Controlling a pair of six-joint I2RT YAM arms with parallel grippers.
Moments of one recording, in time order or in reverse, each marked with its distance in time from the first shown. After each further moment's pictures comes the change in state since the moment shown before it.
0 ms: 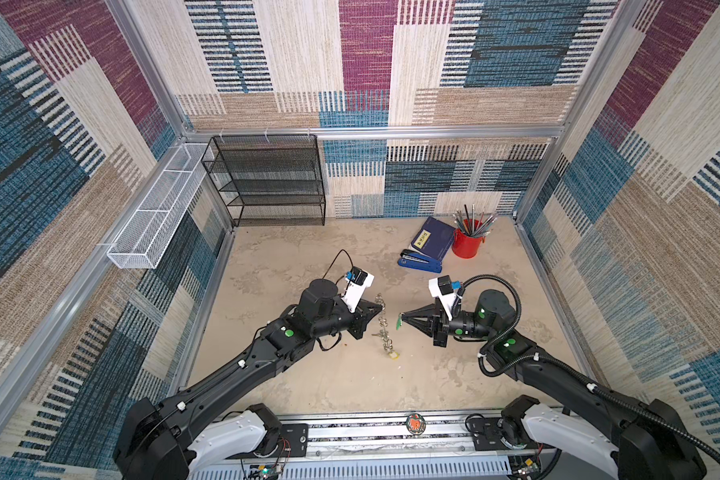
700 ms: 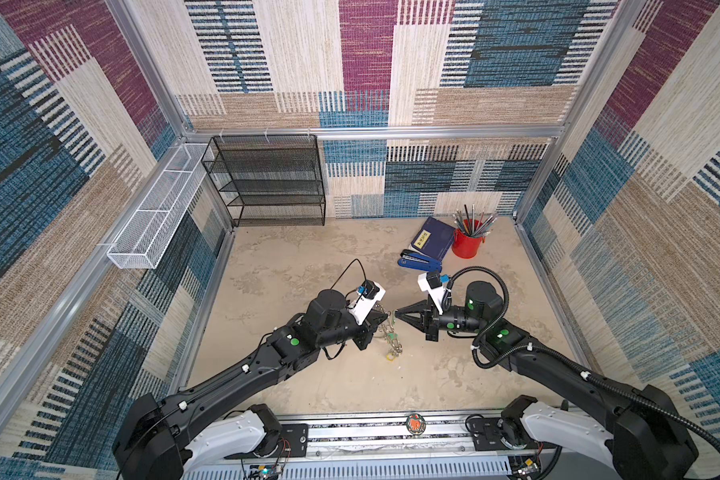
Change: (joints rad) left arm -0.088 -0.010 -0.040 0.033 -0.080 0.146; right arm 0.036 0.088 0.099 -0.123 0.063 -0.022
